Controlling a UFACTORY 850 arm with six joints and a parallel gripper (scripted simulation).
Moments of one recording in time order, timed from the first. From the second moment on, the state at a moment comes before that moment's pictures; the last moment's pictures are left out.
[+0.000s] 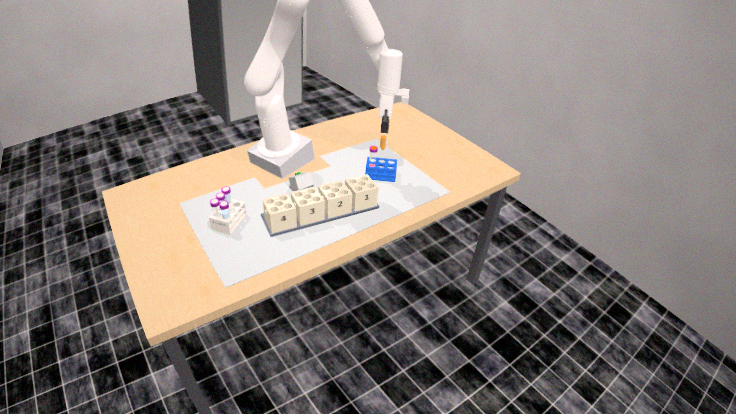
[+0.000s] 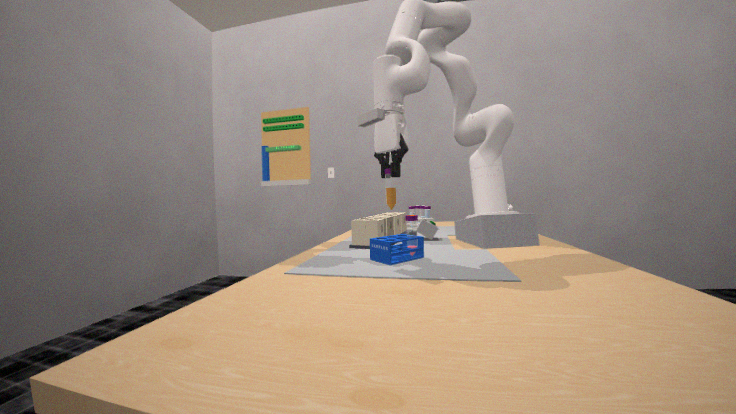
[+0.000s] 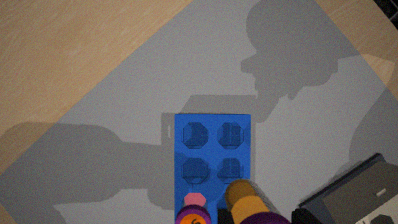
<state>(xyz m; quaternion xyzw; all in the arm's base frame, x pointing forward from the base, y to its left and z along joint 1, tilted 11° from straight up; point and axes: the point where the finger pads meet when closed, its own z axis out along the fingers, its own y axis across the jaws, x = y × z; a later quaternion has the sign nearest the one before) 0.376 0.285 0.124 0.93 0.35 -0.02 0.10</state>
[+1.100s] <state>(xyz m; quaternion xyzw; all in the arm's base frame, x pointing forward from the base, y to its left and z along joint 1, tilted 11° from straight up) 0.377 0.280 0.101 0.93 0.35 -0.02 0.10</state>
